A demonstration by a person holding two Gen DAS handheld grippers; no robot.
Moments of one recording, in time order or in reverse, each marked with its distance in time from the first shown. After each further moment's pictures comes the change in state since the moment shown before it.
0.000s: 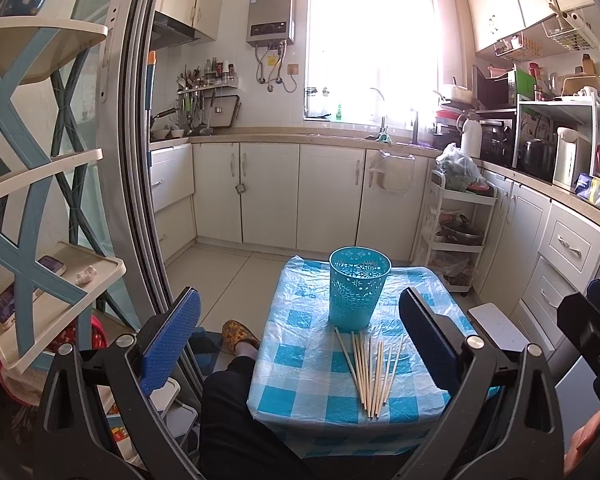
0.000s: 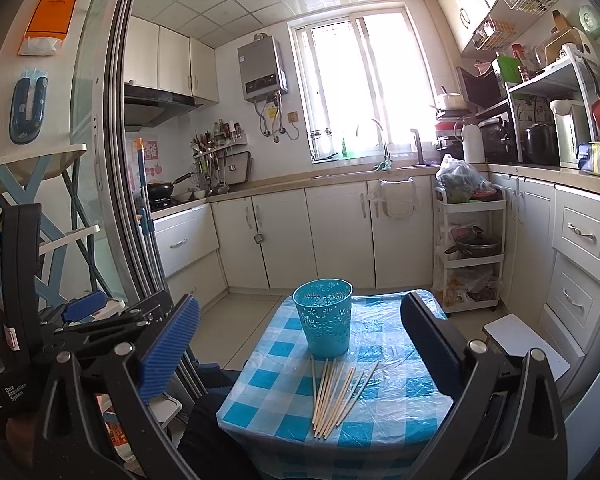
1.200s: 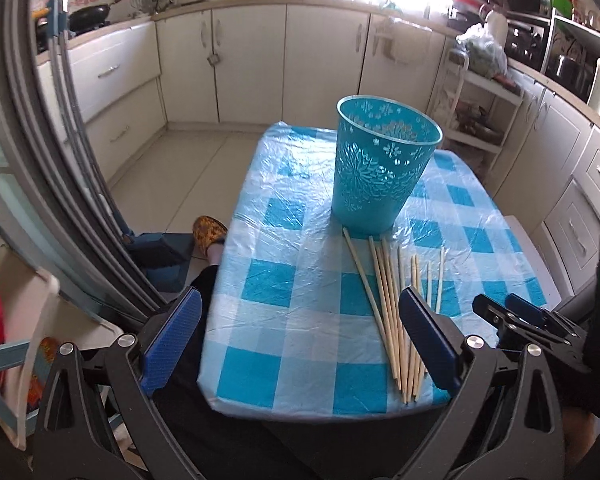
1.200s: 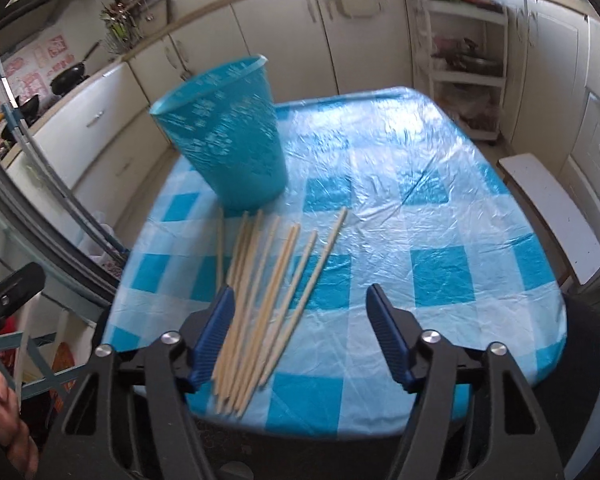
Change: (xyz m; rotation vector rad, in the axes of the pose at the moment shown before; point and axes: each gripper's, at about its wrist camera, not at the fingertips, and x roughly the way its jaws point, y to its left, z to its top) left arm 0.238 -0.007 -0.090 0.007 0.473 -0.057; right arm 0.257 -0.116 -0.141 0.174 0.670 -0.131
